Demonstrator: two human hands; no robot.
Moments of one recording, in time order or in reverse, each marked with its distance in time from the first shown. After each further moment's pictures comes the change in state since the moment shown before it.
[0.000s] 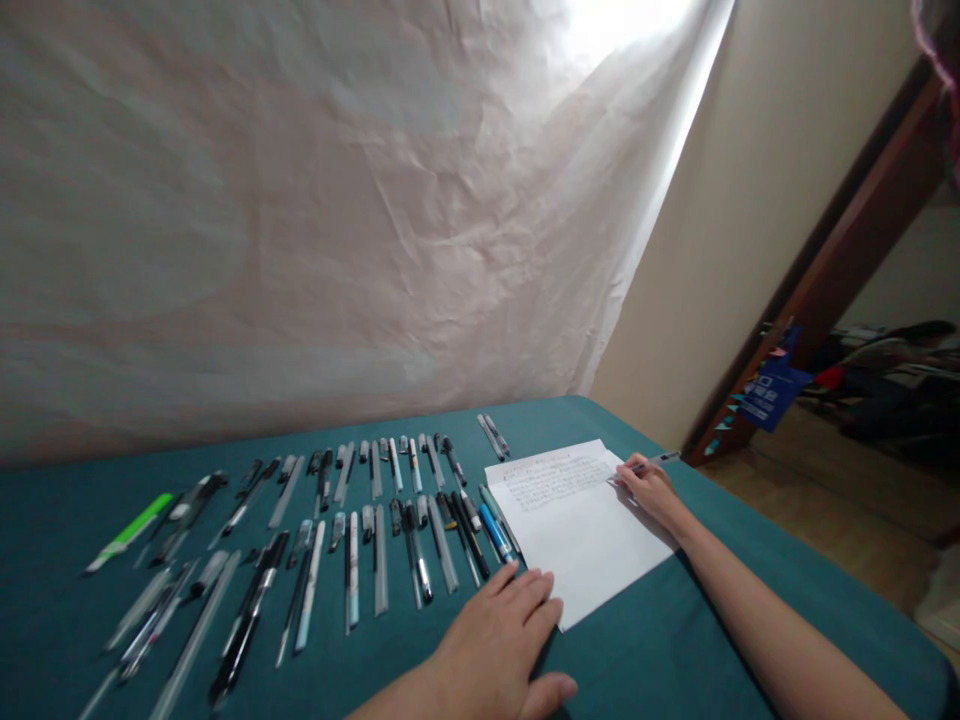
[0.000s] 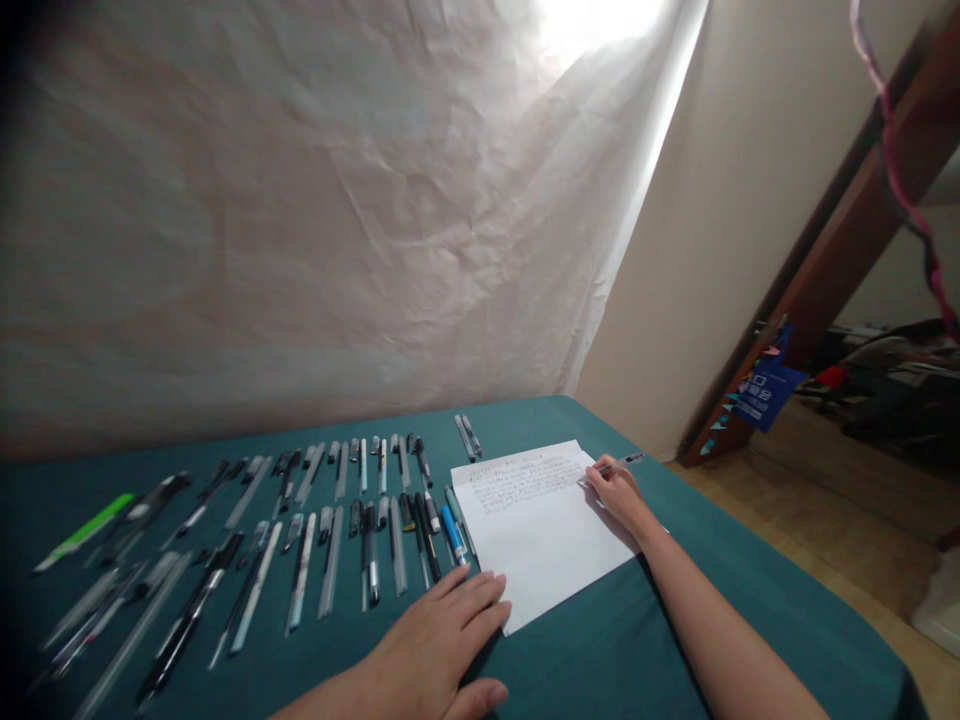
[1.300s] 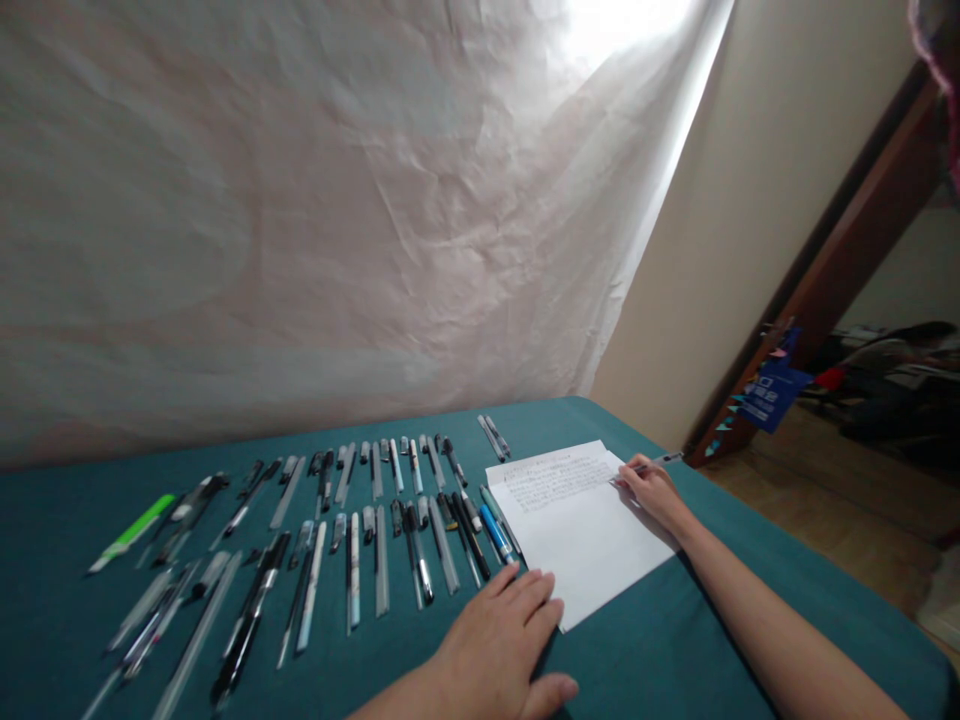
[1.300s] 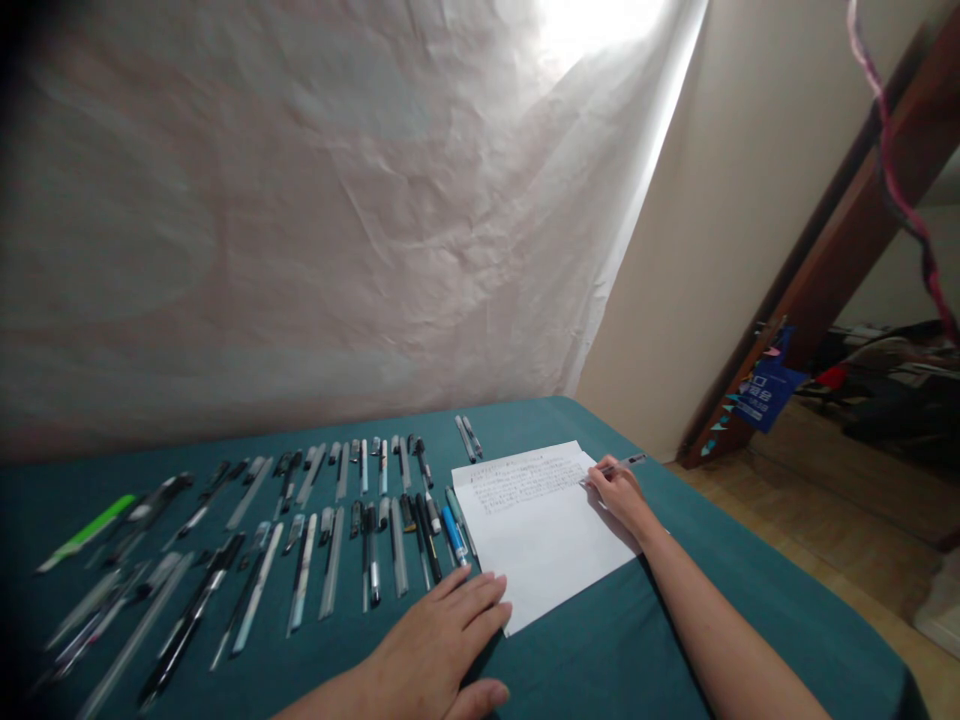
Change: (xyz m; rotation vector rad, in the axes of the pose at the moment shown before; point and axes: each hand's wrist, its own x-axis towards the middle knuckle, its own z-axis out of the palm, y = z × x) left_hand -0.001 0.001 0.000 0.005 0.017 0.002; right_hand -0.001 -0.002 -0.001 -0.028 0.023 -0.020
